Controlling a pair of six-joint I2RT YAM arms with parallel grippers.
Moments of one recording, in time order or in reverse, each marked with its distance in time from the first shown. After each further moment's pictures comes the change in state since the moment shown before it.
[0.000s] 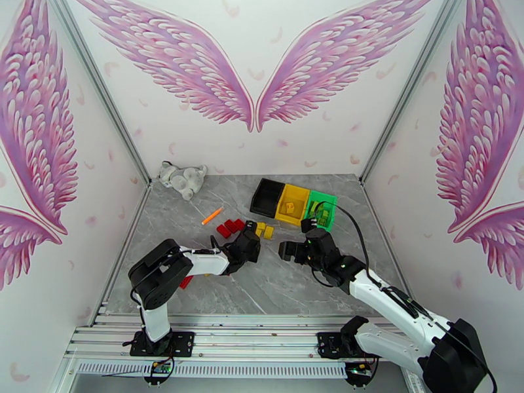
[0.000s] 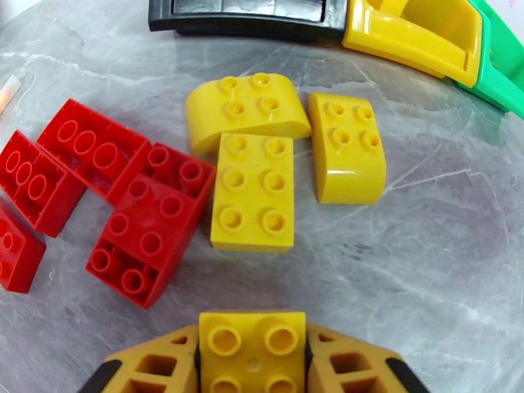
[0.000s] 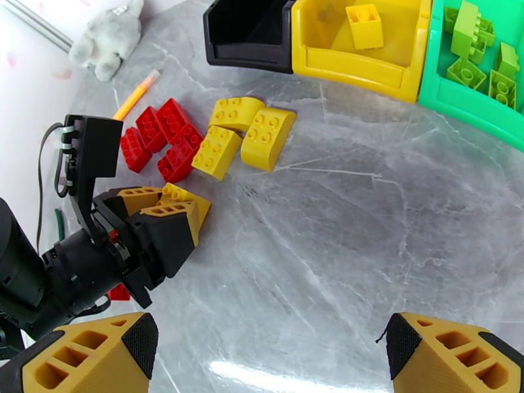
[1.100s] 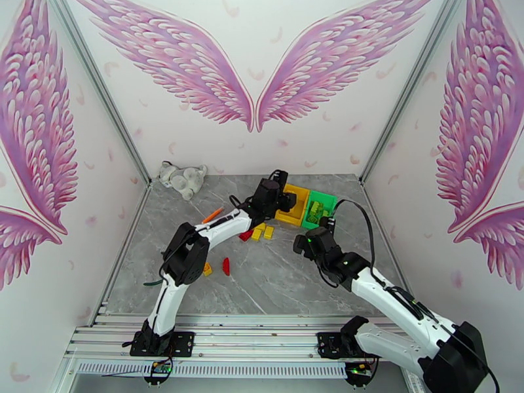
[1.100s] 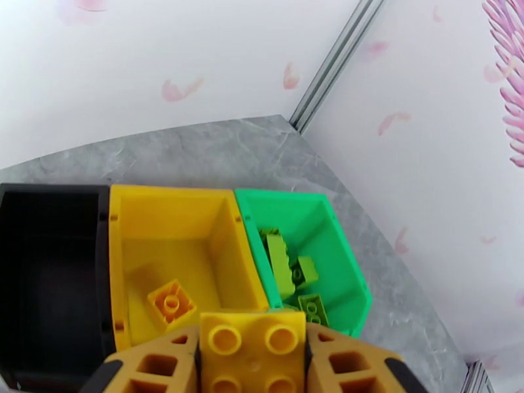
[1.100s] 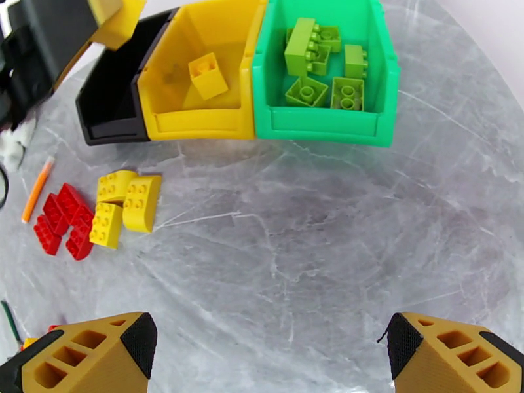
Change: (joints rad) left arm 0.100 0.428 0.993 -0.109 0.399 0.015; right arm -0.004 0.006 0.070 -0.203 0.387 0.147
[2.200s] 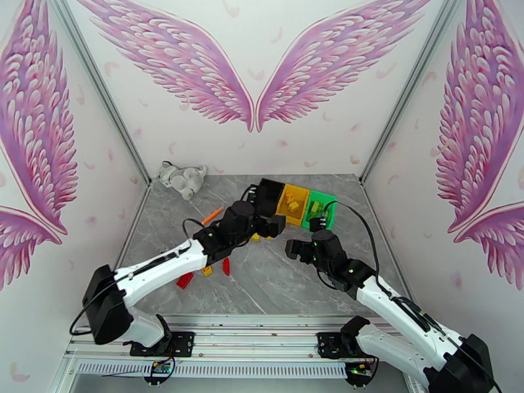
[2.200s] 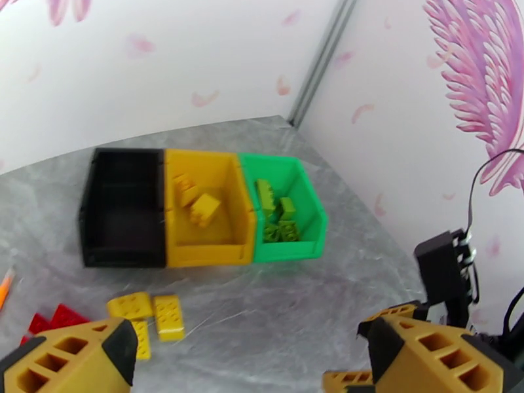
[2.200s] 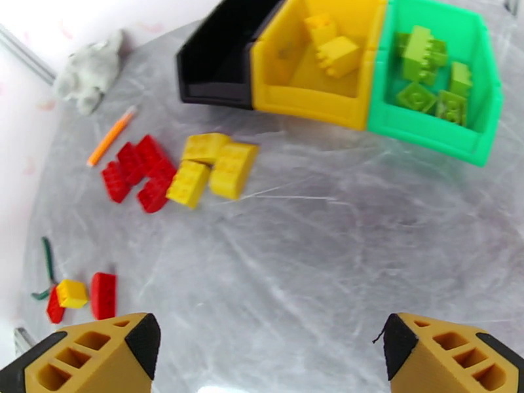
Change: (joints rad) left arm -0.143 -0.885 -0.775 -0.142 -0.291 0.029; right arm -0.006 -0.099 -0.075 0.177 -0.333 -0.160
